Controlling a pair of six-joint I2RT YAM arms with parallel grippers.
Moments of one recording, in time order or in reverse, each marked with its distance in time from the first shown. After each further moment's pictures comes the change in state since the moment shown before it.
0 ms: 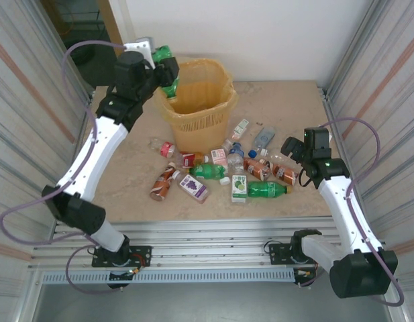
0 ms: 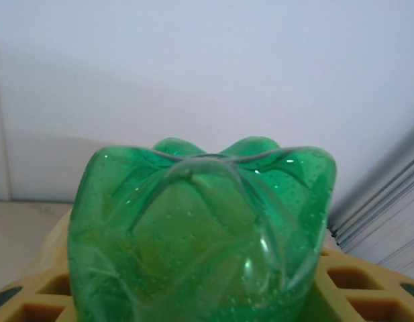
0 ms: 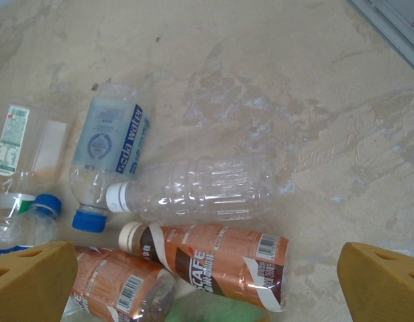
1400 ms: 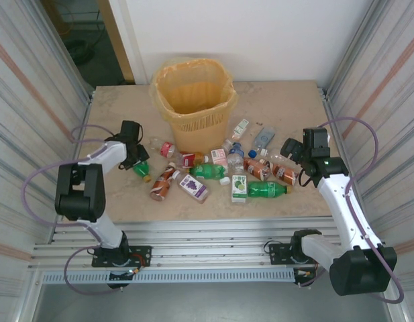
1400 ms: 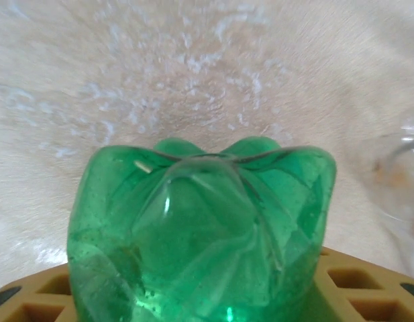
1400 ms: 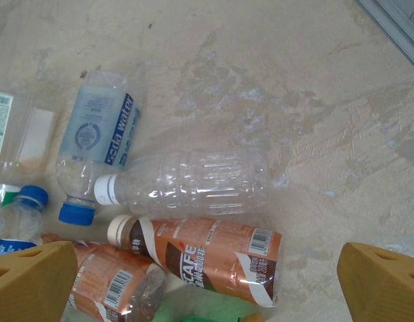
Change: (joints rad) left arm 0.291 0.031 -0.788 -0.167 -0.081 -0.227; right arm 0.000 0.021 0.001 -0.014 0.003 -0.019
